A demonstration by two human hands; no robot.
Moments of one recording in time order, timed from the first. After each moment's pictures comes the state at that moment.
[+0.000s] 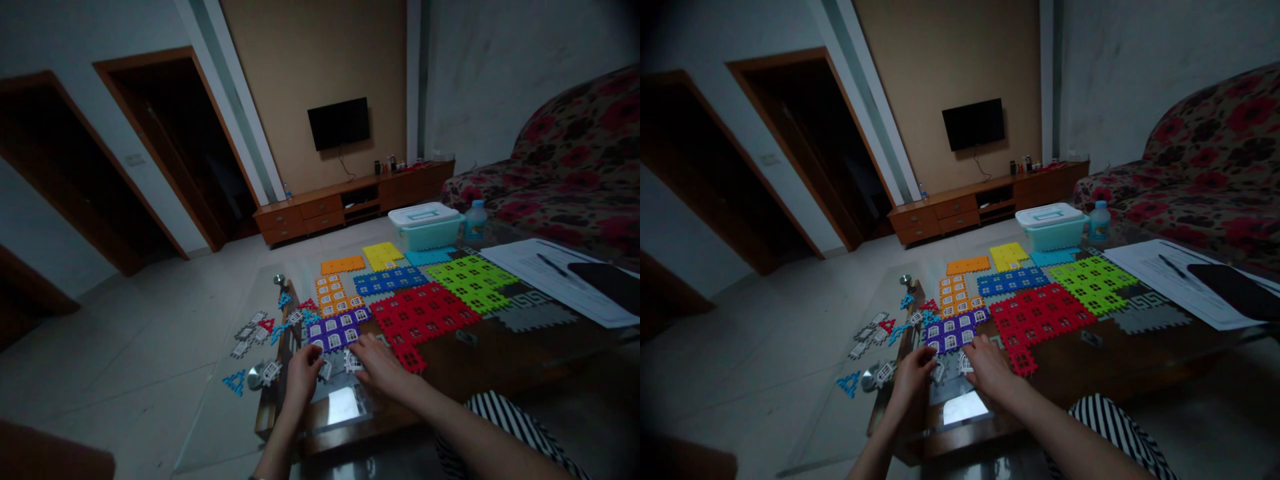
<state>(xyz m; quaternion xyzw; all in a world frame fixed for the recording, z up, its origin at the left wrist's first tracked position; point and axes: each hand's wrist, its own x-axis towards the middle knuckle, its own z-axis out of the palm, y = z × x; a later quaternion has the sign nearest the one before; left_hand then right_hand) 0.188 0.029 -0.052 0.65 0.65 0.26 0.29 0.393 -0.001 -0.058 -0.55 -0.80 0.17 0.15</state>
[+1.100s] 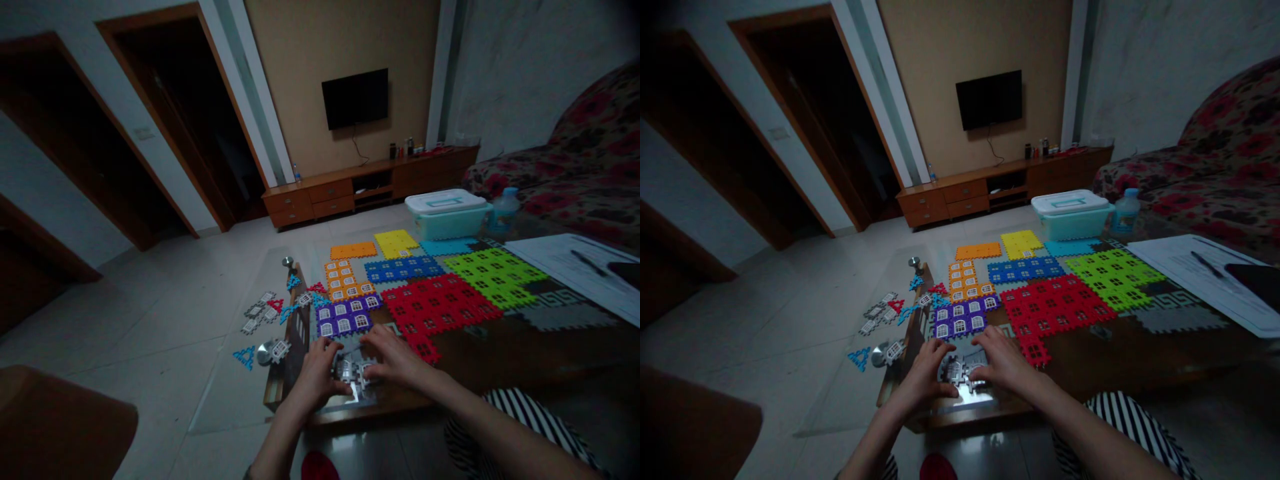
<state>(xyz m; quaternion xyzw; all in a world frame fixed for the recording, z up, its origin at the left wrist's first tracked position) 0.192 -0.007 -0.034 0.80 0.55 0.05 0.23 0.403 -0.010 -0.068 -0.52 -0.79 0.25 0.21</state>
